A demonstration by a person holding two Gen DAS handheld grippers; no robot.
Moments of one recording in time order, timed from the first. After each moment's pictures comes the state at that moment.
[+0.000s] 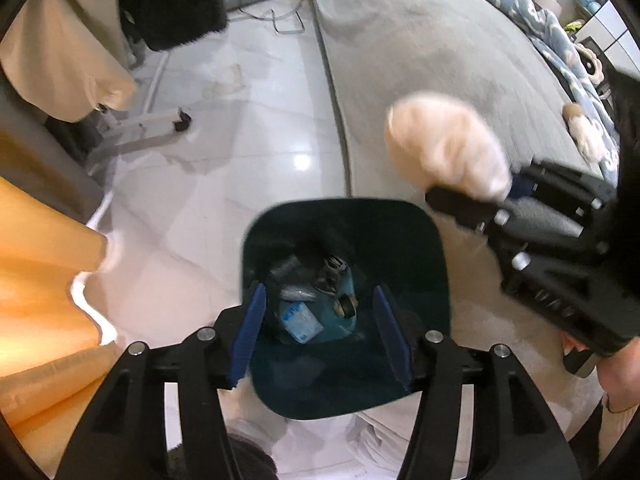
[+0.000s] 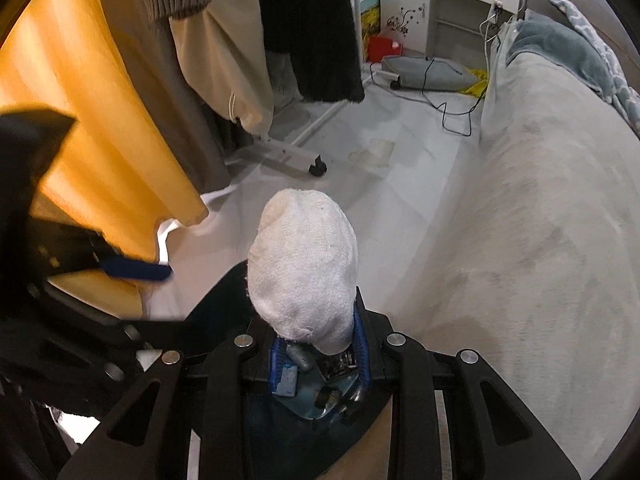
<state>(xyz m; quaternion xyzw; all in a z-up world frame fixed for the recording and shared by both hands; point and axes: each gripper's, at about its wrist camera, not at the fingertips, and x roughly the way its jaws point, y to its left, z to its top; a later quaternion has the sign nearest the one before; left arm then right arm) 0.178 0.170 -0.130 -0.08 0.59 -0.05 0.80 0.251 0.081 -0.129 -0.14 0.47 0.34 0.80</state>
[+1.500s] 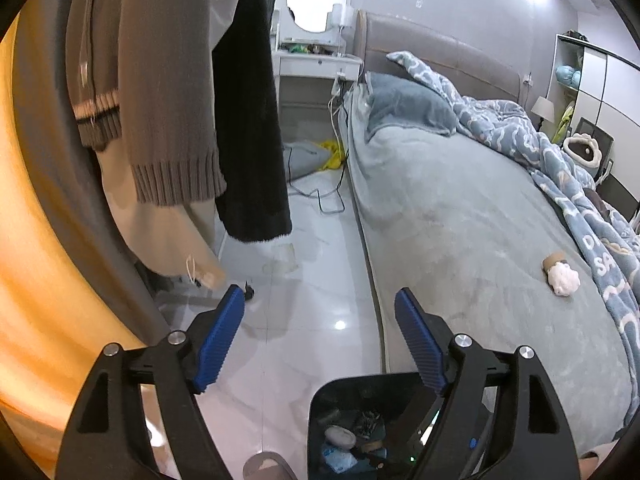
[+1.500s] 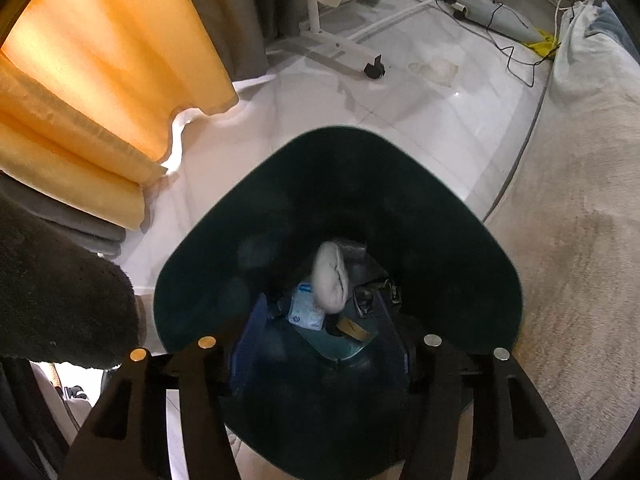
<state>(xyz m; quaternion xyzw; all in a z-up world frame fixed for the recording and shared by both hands) 0.159 0.198 0.016 -0.05 0.32 0.04 0.94 0.198 0.136 -0.213 -0.24 0.55 0.36 0.71</state>
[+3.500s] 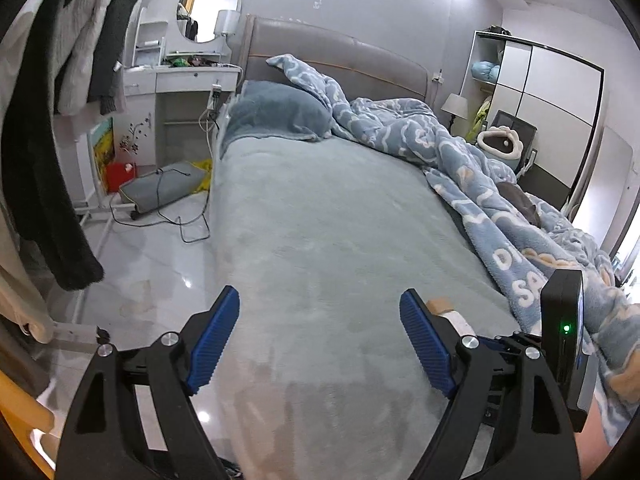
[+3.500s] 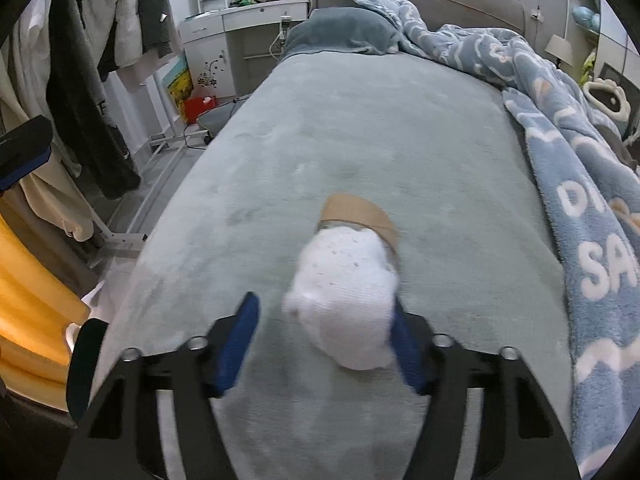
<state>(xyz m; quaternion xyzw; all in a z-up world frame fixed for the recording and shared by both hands) 0.281 -0.041 -0.002 -0.07 0.29 -0.12 0.95 0.303 -0.203 -0.082 -0.02 0.42 0.09 0.90</state>
